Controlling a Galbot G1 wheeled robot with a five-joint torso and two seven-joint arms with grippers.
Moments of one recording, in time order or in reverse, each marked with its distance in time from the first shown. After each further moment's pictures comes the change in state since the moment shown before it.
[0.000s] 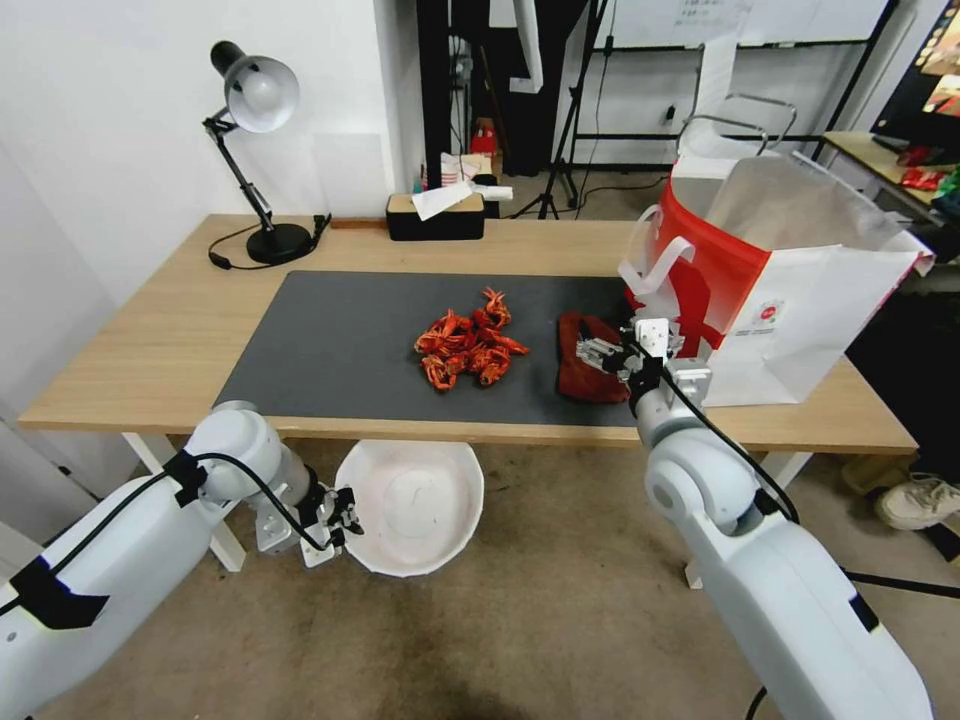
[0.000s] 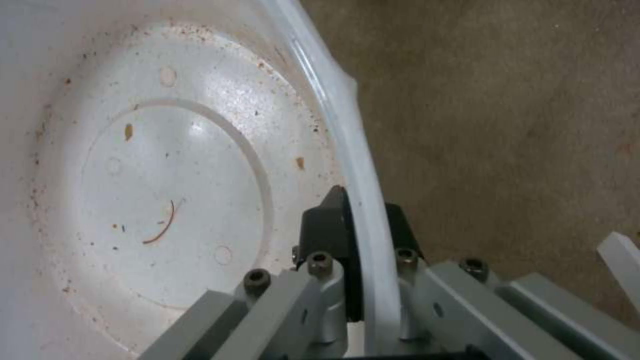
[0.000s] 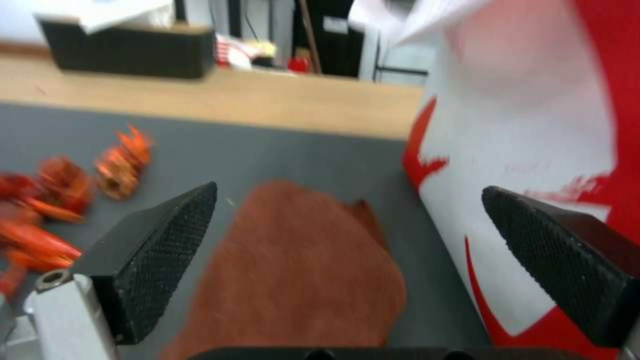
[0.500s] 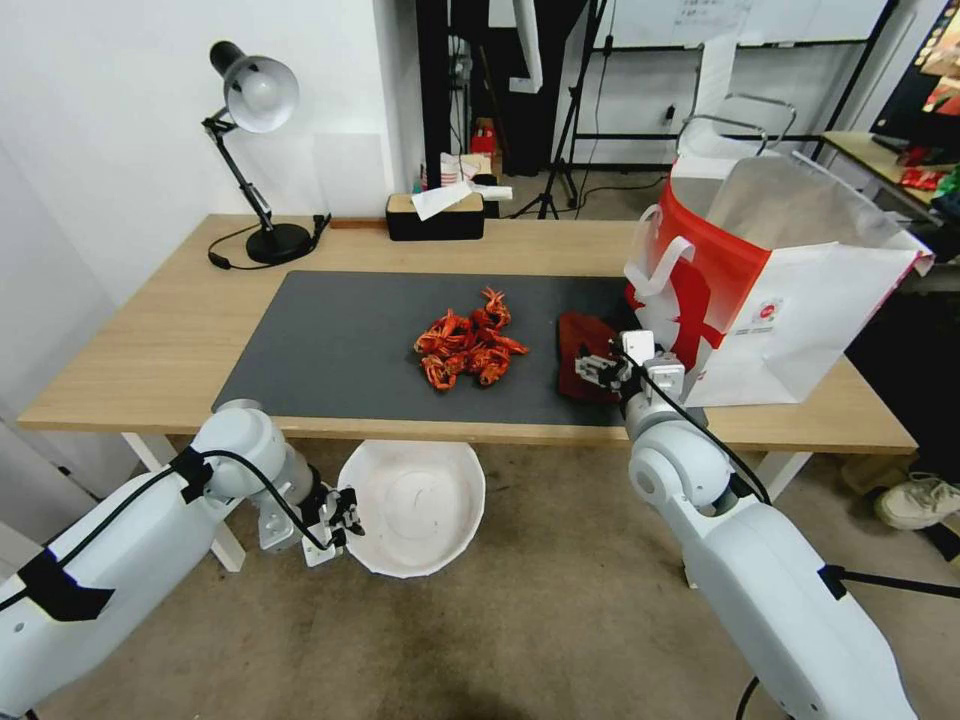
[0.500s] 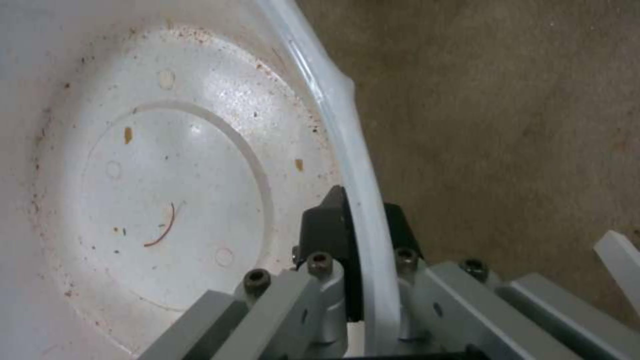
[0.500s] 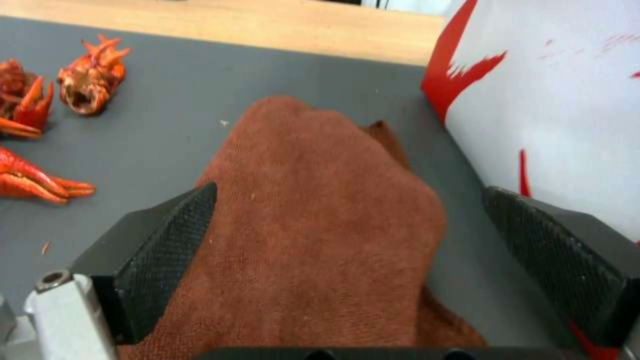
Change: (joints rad) left arm -0.026 0.003 0.025 0.027 -0.004 -0.006 -0.006; right arm 0.042 0.016 -0.056 -0.076 0.056 -0.074 0.052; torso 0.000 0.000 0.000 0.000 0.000
